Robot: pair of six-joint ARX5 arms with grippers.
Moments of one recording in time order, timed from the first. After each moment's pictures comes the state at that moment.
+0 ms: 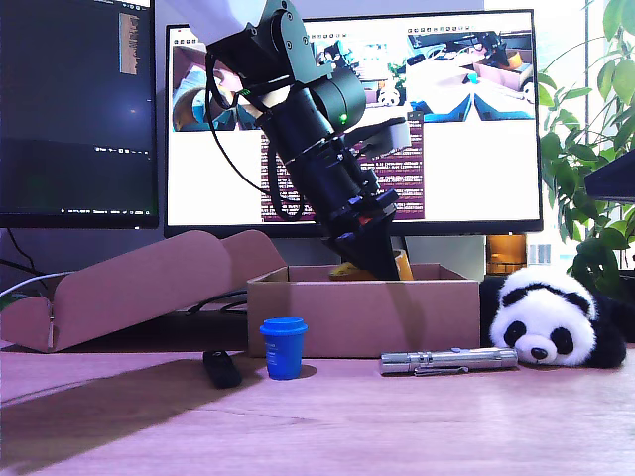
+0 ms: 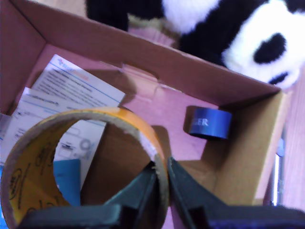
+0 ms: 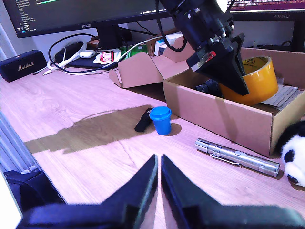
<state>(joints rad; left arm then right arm) -0.67 2.25 1.92 -0.74 0.32 0.50 0.54 0.01 0.05 -0.24 -0.28 0.08</state>
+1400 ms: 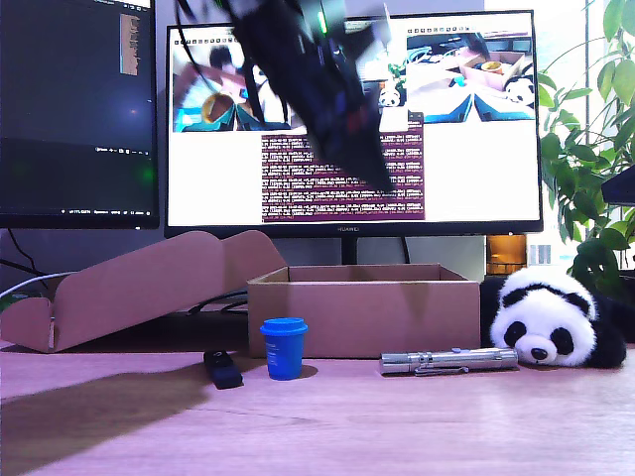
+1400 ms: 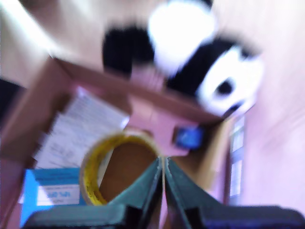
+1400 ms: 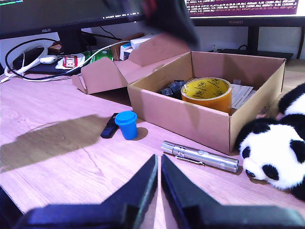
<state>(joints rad) -0.66 2.05 1.94 -0.81 0.39 0.46 0.54 0.01 0.05 -0.24 -0.14 0.08</state>
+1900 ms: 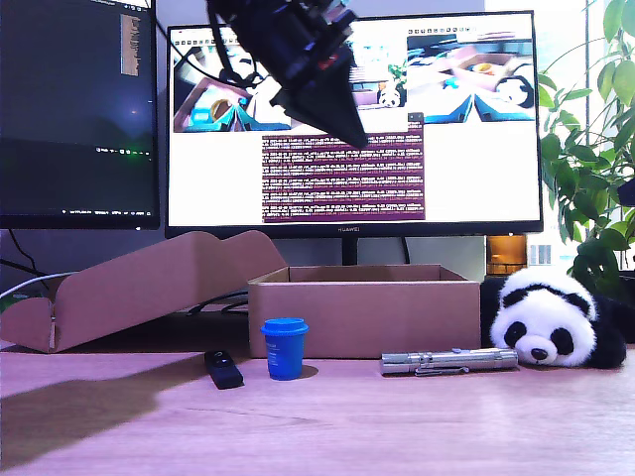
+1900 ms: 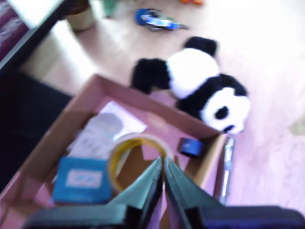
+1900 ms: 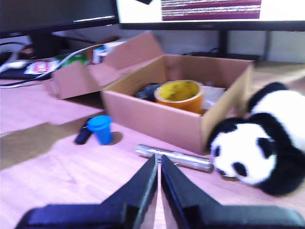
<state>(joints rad) -0.59 1.97 1.94 -0.84 0.40 0.37 0.52 0.01 0.05 -0.24 -0.04 0.08</state>
